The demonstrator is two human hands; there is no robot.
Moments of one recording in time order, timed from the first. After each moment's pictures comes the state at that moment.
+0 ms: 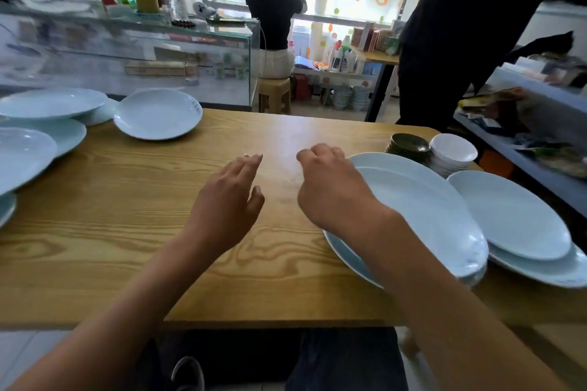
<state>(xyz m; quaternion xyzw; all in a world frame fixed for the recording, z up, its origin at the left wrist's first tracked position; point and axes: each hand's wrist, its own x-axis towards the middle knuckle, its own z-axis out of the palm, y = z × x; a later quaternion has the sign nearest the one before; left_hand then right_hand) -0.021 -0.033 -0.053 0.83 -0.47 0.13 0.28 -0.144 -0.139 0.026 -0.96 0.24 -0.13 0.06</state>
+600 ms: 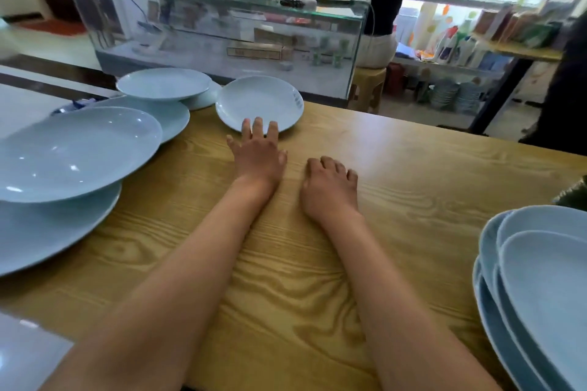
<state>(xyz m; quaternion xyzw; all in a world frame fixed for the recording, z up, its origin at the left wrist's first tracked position) 0.195 -0.045 -0.094 0.96 -0.22 0.12 0.12 0.084 -0.128 -0.087 -0.97 0.22 -0.06 0.11</state>
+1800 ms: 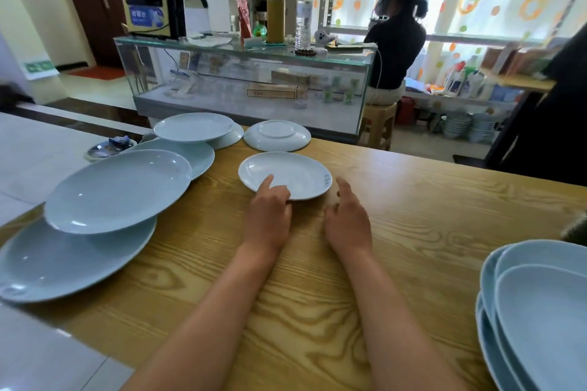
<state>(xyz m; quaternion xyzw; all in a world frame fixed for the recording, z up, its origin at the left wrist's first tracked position) 0.150 -0.010 -0.102 0.89 -0.26 0.19 0.32 0.080 -0.136 -0.089 -0.89 0.22 -0.22 0.32</state>
